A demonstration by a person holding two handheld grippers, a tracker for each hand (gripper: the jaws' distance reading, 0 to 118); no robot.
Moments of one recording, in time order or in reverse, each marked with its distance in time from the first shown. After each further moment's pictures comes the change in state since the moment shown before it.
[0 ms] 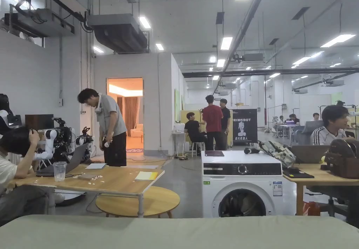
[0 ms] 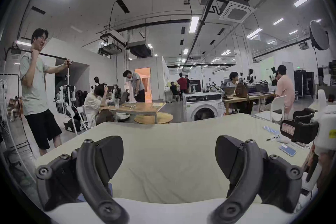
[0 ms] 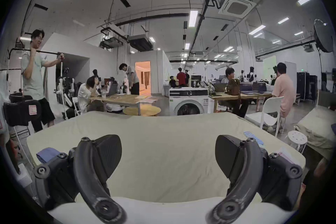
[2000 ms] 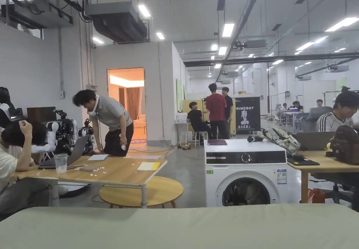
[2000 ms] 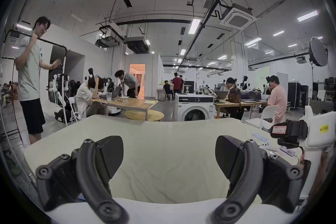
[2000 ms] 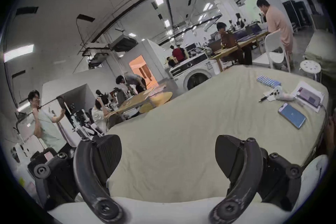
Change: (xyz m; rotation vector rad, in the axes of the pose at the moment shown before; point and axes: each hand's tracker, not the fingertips) left arm 0.000 -0.005 -0.006 -0.020 -0.060 0.087; right arm 0.023 0.001 -0.016 -0.194 0.066 -0.434
